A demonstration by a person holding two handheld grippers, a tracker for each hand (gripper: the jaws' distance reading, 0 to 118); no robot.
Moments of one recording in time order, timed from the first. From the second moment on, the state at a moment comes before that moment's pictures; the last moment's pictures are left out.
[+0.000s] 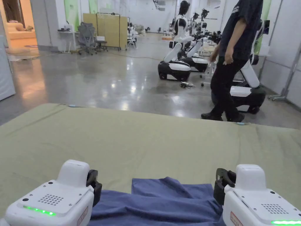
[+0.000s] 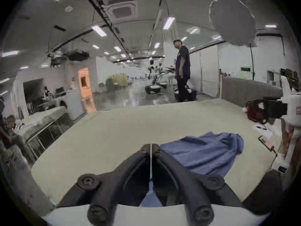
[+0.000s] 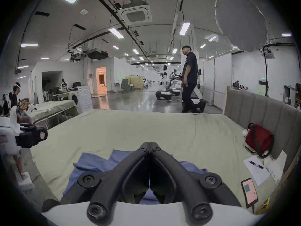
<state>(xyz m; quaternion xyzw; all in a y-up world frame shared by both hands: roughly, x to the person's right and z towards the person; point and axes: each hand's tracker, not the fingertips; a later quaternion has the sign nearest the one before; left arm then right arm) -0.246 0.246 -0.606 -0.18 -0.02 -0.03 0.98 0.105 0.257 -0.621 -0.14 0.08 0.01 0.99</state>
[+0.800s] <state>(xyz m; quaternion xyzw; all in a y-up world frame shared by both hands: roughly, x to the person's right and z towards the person) -0.285 0.053 -0.849 -0.47 0.07 -0.09 0.87 0.214 0.198 -0.666 -0.24 -0.05 0.02 0.97</state>
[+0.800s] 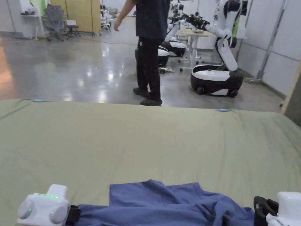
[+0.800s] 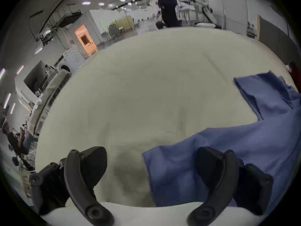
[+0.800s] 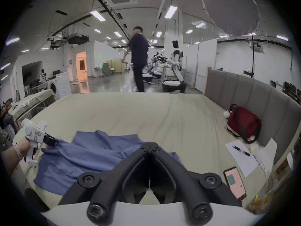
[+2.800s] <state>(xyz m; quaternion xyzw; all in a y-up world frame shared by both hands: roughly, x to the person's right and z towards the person) -0.317 0.464 -0.922 -0.16 0.14 -0.03 0.98 0.265 0.519 -0.866 -0.12 -0.05 0.03 0.99</state>
